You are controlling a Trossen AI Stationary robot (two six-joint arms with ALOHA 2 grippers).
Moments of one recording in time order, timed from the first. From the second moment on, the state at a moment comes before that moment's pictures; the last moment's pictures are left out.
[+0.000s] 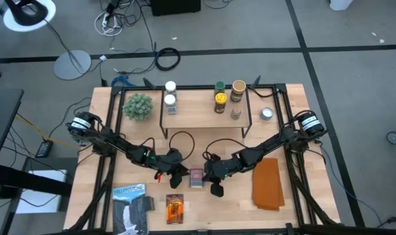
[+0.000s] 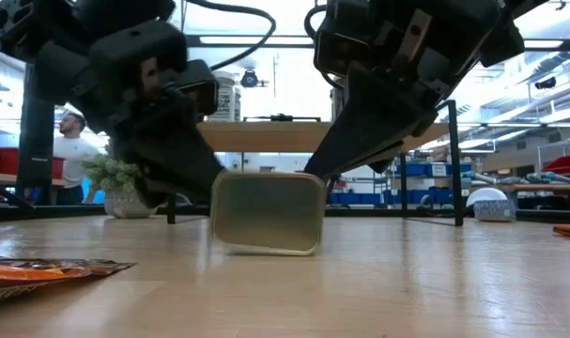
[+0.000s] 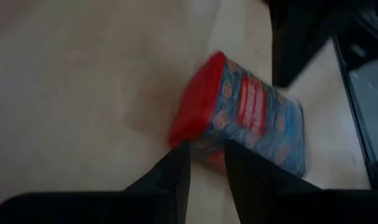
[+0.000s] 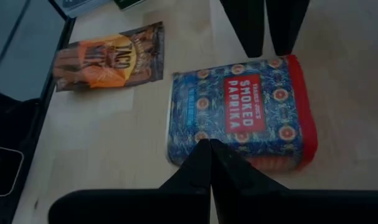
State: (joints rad) left arm -0.34 1.67 0.60 0.48 -0.16 -0.74; right arm 0.36 1.83 0.97 0.16 0.07 0.47
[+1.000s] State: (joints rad) left arm -0.32 1.63 0.60 0.40 -0.12 -0.71; right arm 0.33 1.72 0.97 -0.15 0.09 0.82
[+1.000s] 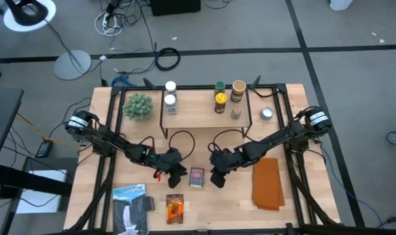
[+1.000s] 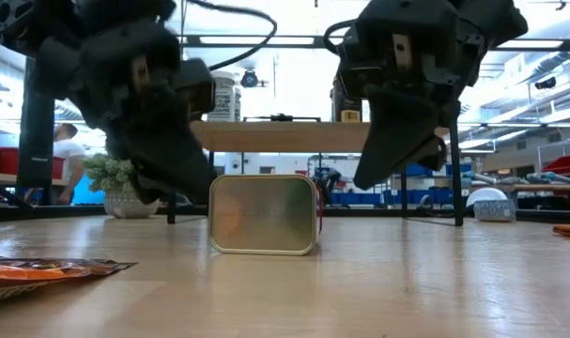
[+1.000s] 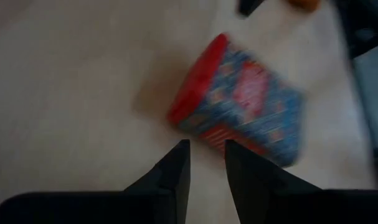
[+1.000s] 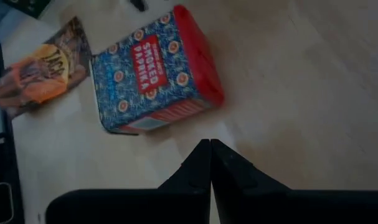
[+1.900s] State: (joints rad) left arm -0.28 1.73 0.59 0.46 -0.16 -0.65; right arm 0.30 1.88 0.97 0.05 0.17 0.74
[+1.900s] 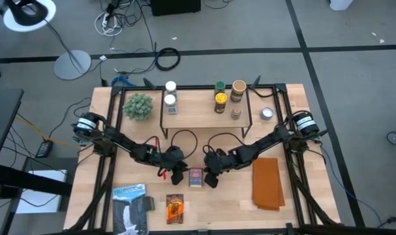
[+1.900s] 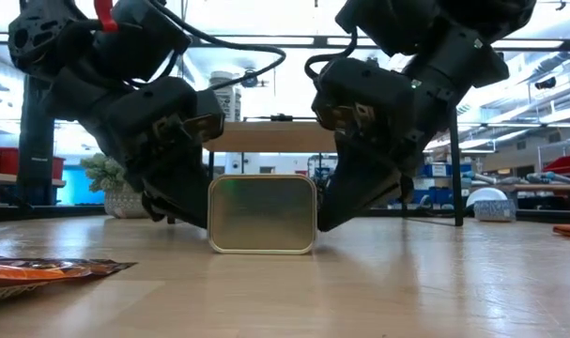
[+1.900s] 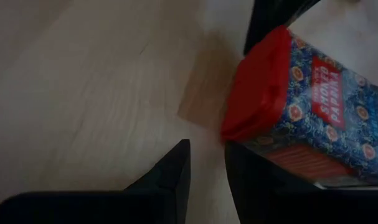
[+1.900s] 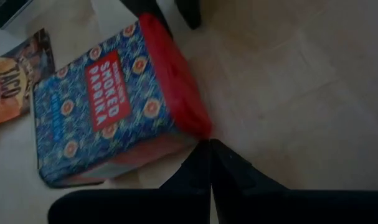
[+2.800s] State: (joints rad) left arm -0.28 1.71 0.64 0.40 -0.13 -0.55; right arm 0.31 1.88 0.98 0.09 0.24 0.67
